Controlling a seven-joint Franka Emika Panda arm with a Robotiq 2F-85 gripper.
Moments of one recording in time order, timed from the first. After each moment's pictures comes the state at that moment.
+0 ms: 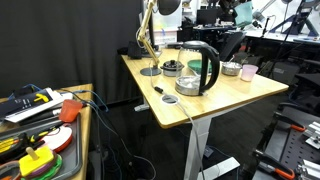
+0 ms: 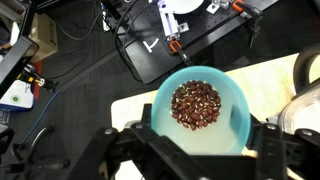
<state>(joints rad) -0.18 0.47 -0.20 -1.22 -0.11 1.00 0.17</state>
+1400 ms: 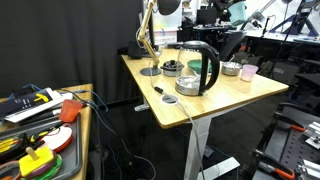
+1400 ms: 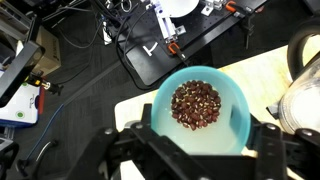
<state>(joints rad) -0.26 0.83 -0.20 -0.63 -0.08 0.71 0.17</state>
